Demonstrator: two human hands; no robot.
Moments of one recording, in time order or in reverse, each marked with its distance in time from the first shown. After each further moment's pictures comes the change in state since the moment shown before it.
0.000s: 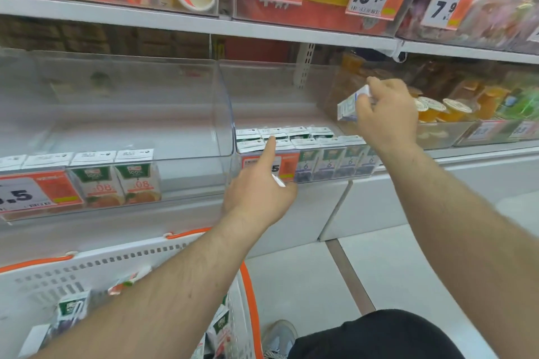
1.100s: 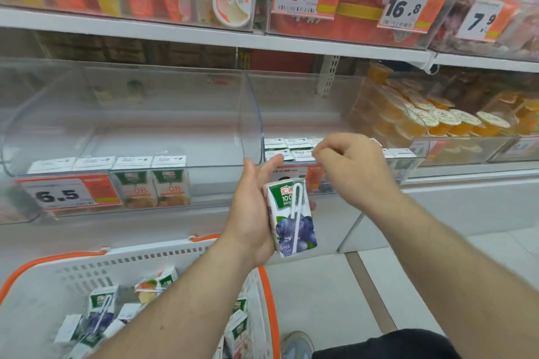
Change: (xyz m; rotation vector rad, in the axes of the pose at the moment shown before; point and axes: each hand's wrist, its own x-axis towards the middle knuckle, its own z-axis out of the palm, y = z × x) left_hand -0.026 -0.015 -0.031 -1.462 -0.280 -0.274; right_hand -0.077 -0.081 -0.008 0.435 -0.406 -0.050
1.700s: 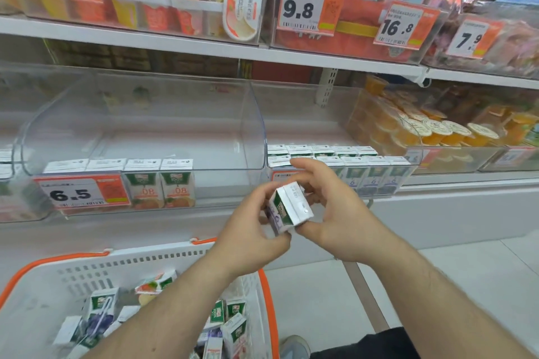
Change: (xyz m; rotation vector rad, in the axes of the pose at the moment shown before) left_hand -0.009 -0.014 -0.045 0.996 -0.081 0.522; right_hand -0.053 0.000 0.013 0.224 -0.374 -0.186
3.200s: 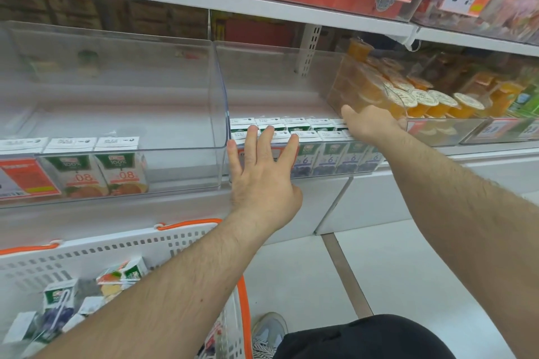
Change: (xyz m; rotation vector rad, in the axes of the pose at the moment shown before) left_hand 0.068 0.009 0.070 1.020 0.075 -0.017; right_hand 0.107 0.124 -0.125 -0.760 0.222 0.878
